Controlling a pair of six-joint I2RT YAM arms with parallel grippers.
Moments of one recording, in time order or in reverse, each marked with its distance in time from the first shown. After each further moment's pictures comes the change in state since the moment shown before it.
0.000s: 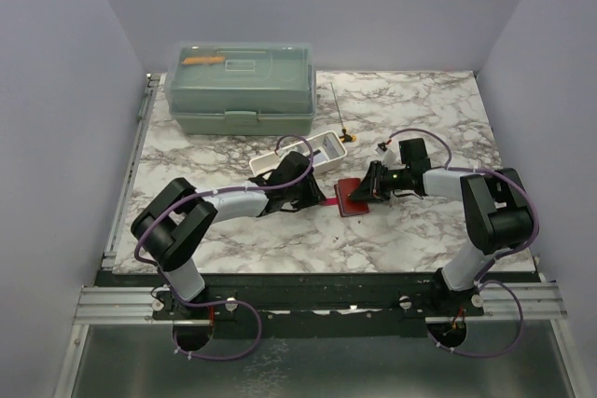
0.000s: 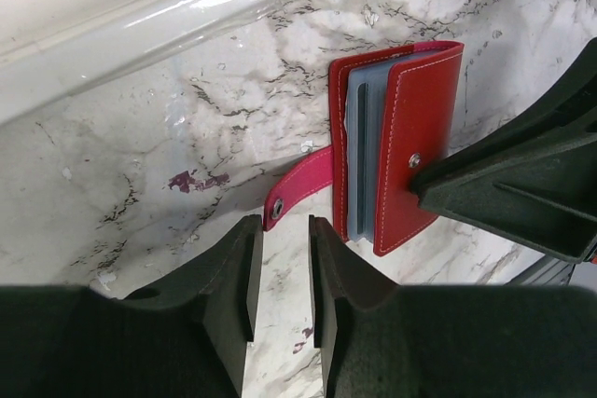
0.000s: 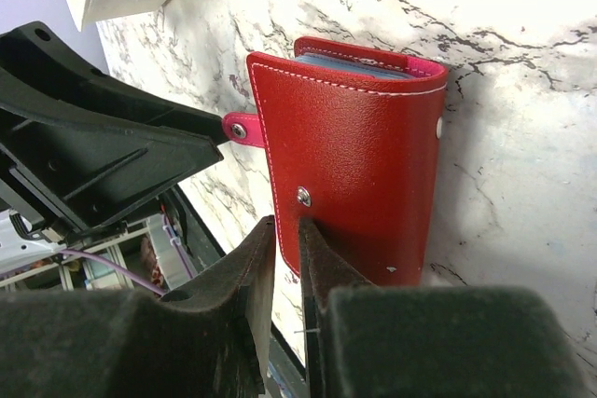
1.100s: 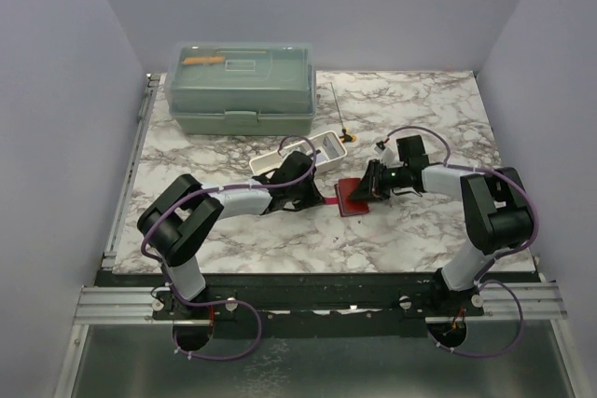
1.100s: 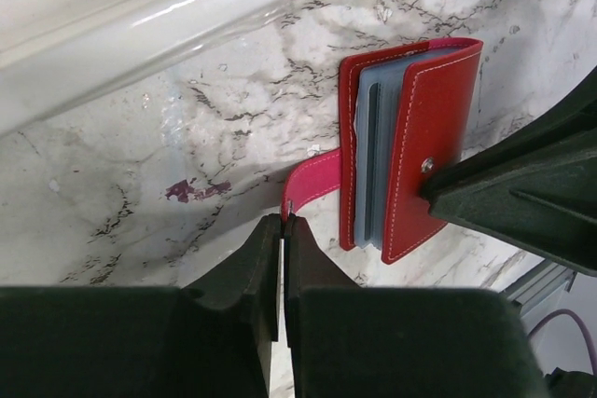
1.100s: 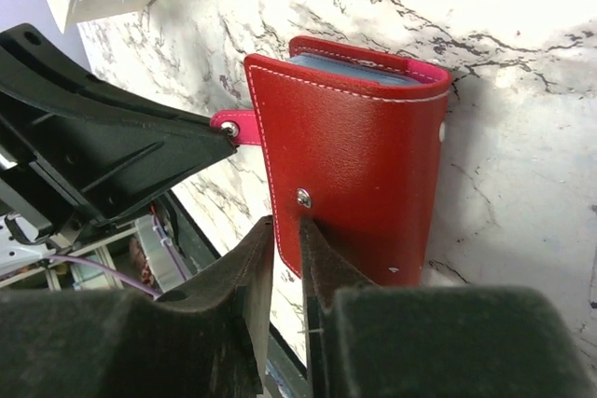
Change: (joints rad) left arm 0.000 0.043 0.021 0.002 0.018 -0.003; right arm 0.003 0.003 0.037 -0.073 0.031 -0.026
